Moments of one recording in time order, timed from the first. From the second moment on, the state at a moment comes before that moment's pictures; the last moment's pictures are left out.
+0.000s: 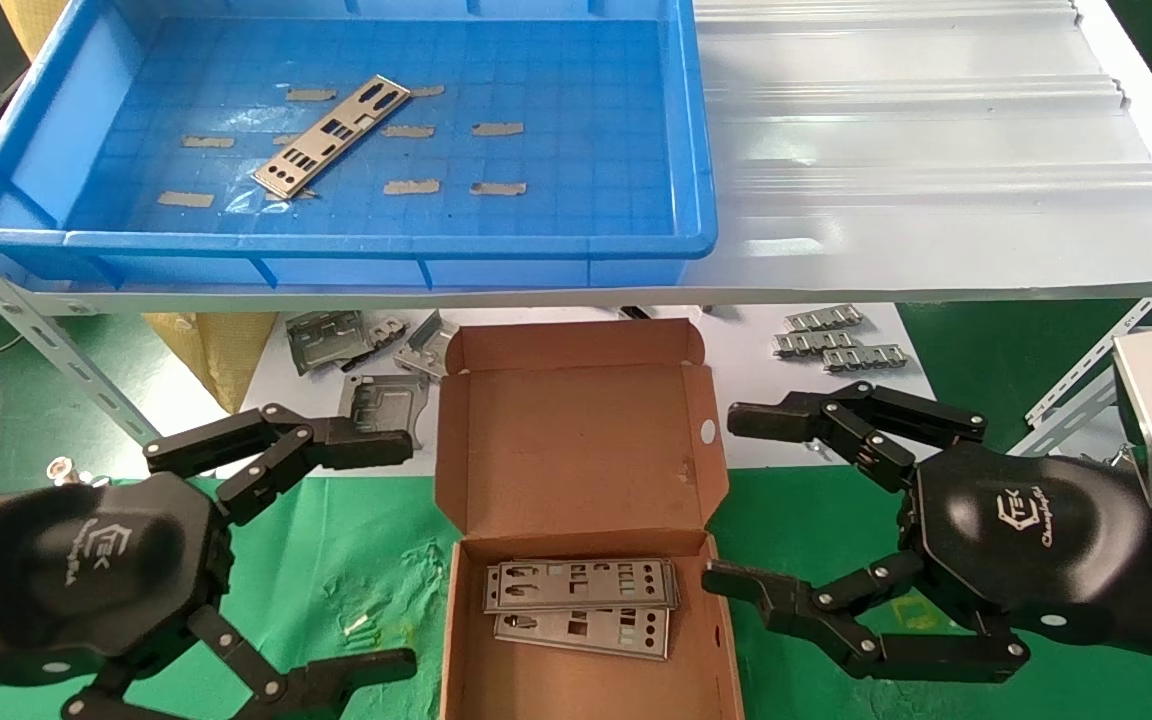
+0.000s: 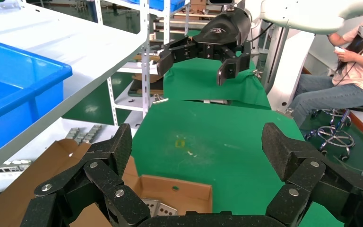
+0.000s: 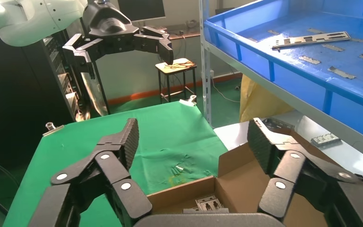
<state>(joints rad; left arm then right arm) -1.08 0.61 0.28 -1.28 0.73 1.50 -0.19 1.09 -0.51 -0.46 1.21 -0.59 -1.40 0.06</state>
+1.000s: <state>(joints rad) -1.18 0.63 0.29 -1.25 0.77 1.47 -0.21 1.09 -0.51 -0.46 1.21 -0.59 -1.40 0.06</state>
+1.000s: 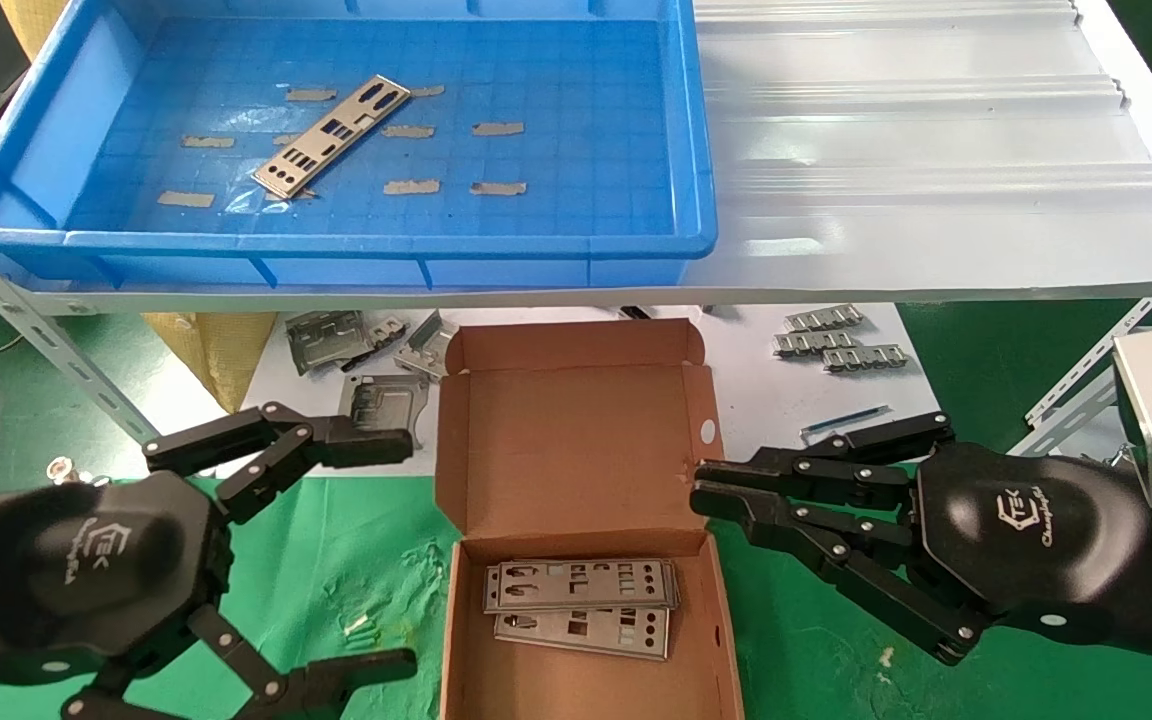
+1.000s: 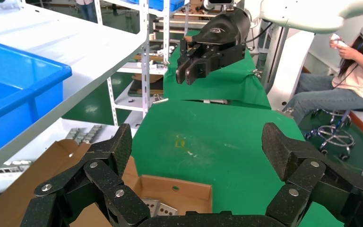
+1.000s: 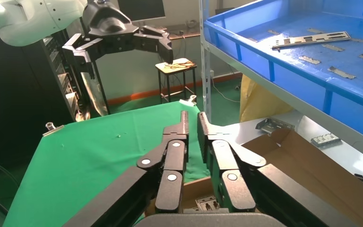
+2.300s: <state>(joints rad) -2.04 1.21 0.60 -0.08 1.48 0.95 -0.18 1.09 -0.51 -0.46 1.21 -0.59 -1.40 0.06</state>
